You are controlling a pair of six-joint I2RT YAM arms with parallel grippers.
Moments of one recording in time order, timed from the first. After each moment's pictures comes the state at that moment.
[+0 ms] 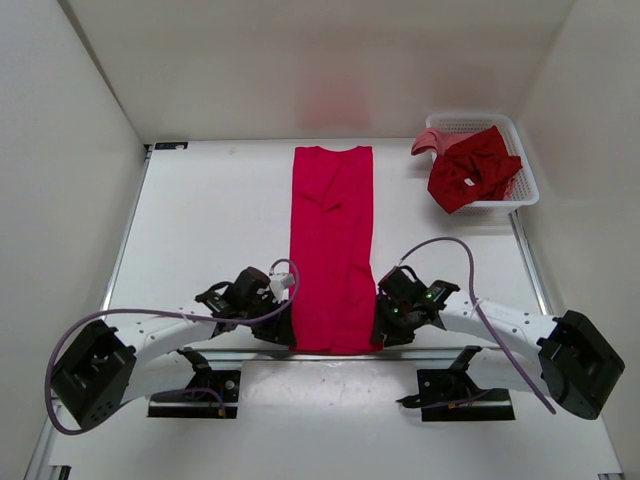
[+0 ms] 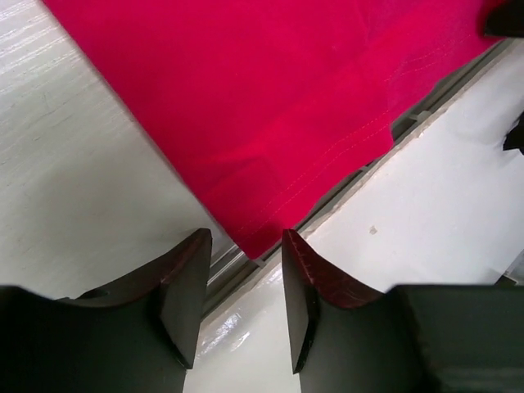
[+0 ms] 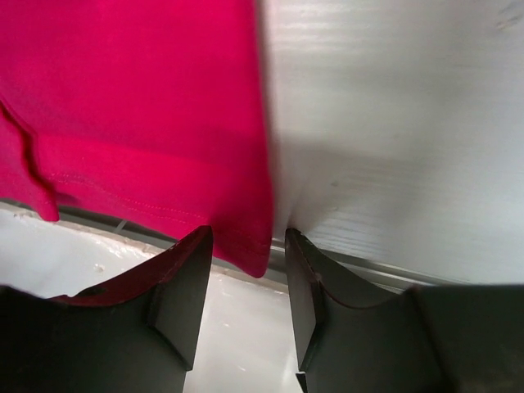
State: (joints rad) left arm -0.73 1.11 0.38 -0.25 0.42 -0.49; right arm 0.81 1.15 0.51 -0.64 -0.20 0.90
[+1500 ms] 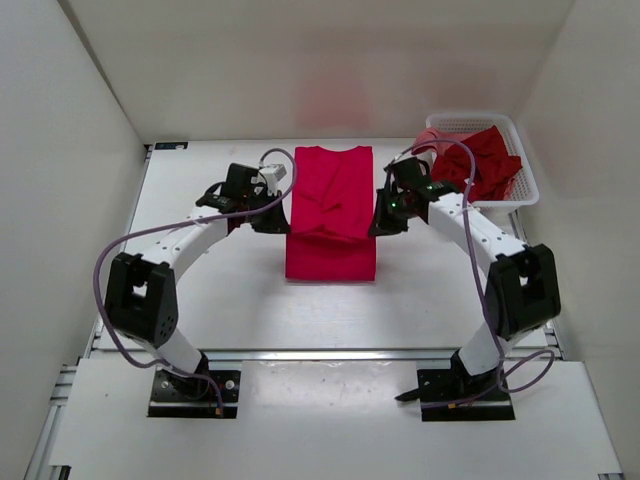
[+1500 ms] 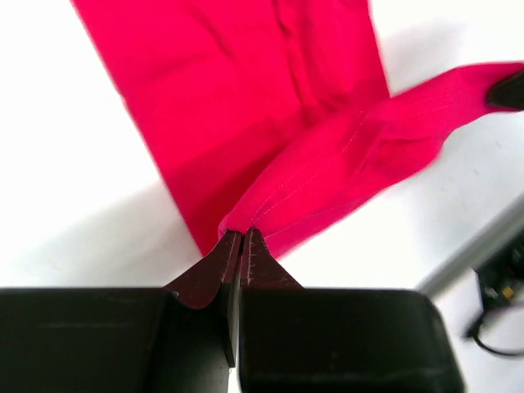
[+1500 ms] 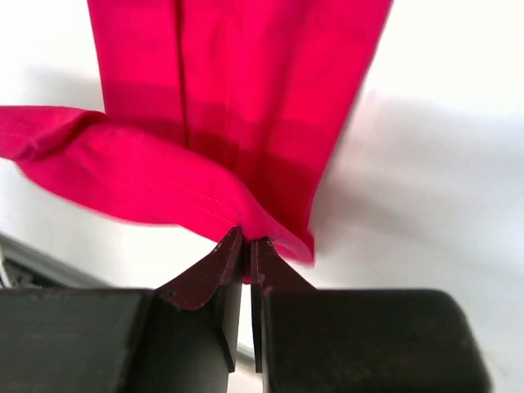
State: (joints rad) left arm -0.36 1.58 1.17 -0.42 0.40 -0.22; right arm 0.39 1.61 1.27 -0.72 -0.32 0.45
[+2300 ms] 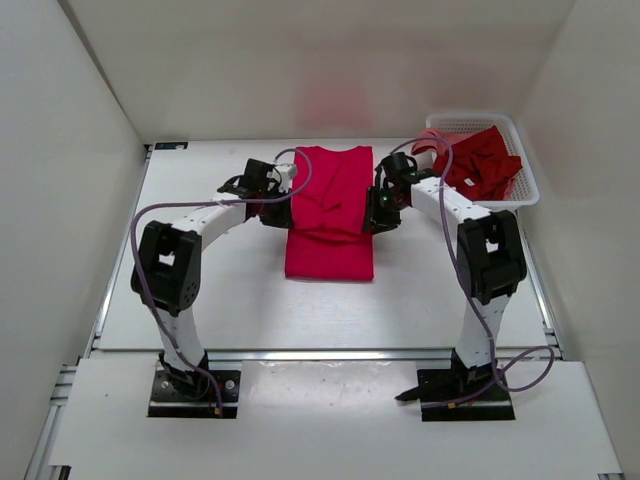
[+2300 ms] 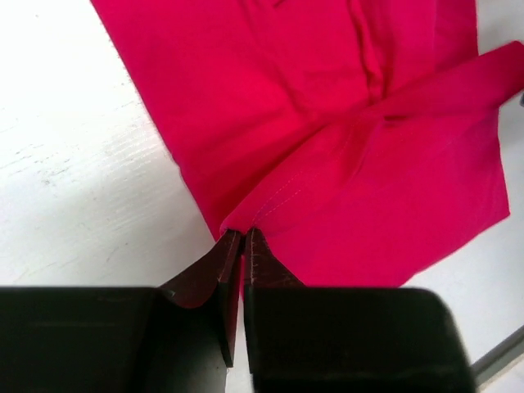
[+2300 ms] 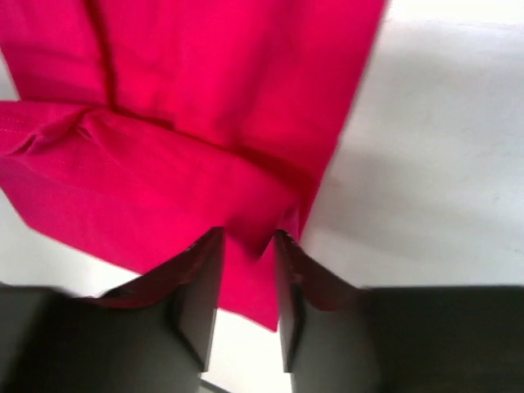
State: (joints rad) left arm -0.36 1.85 1.32 -0.38 0.32 -0.13; right arm 0.33 1.93 1.47 -0.72 -0.34 0.36
